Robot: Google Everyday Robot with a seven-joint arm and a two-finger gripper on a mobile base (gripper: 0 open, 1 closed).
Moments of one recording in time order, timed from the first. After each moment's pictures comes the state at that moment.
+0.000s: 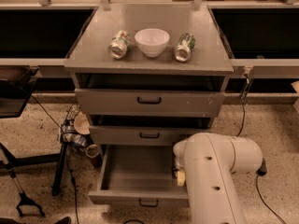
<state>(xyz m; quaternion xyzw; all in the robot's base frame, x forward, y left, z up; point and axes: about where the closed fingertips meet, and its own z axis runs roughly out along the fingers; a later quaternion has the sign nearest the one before) 0.659 -0.176 0.177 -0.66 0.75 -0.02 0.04</state>
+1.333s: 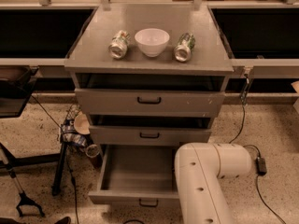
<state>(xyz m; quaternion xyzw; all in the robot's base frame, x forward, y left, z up) 0.672 -0.222 0.107 -0.63 0.76 -0.10 0.08</state>
